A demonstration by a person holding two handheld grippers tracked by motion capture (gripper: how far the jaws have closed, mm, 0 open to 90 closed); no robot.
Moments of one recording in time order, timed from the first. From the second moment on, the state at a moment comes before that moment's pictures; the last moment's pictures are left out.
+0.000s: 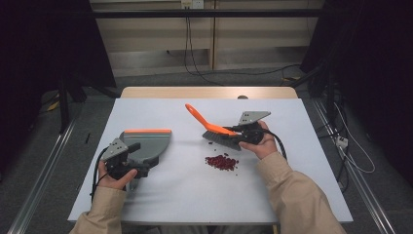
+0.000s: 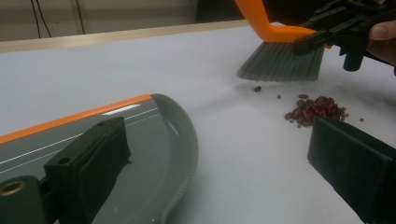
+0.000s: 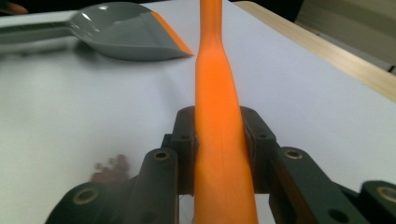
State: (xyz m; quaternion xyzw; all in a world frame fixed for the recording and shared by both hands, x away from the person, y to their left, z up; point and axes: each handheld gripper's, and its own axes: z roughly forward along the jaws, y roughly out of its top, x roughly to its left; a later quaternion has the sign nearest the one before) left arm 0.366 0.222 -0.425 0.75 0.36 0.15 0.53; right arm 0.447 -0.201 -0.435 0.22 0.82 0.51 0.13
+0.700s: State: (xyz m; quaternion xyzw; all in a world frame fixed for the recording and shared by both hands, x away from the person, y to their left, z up) left arm 0.365 0.222 -0.425 0.75 0.36 0.15 0.53; right arm 0.427 -0.191 -0.440 0.14 0.85 0.48 0.12
